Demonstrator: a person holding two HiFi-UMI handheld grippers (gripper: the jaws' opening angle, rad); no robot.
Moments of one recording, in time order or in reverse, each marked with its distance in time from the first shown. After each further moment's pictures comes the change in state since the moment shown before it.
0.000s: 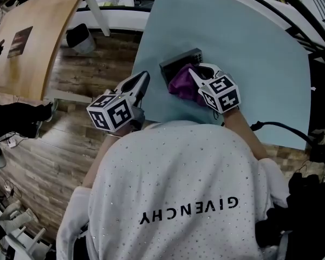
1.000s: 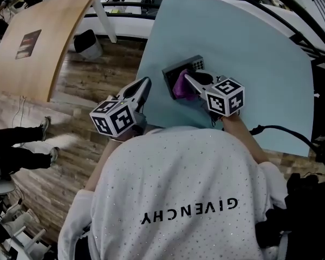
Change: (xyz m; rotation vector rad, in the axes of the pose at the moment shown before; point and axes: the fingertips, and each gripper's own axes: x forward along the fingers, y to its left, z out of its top) left arm -0.008 -0.006 0.005 0.022 -0.020 0.029; right arm -0.009 0.027 0.030 0.214 -0.148 0.208
